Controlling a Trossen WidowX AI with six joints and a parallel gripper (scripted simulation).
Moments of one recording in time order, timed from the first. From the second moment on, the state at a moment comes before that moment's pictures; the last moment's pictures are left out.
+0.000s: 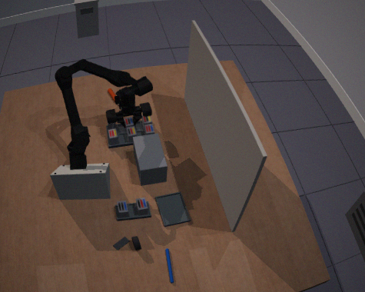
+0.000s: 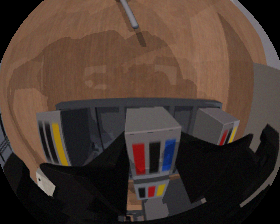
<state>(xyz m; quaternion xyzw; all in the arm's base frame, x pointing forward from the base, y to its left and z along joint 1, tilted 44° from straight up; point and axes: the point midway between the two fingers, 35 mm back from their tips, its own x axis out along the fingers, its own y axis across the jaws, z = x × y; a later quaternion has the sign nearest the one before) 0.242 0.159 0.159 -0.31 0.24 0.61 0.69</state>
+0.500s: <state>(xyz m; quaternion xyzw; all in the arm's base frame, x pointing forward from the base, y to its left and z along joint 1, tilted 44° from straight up) 0.239 0.138 0.173 -0.31 0.25 0.61 0.68</state>
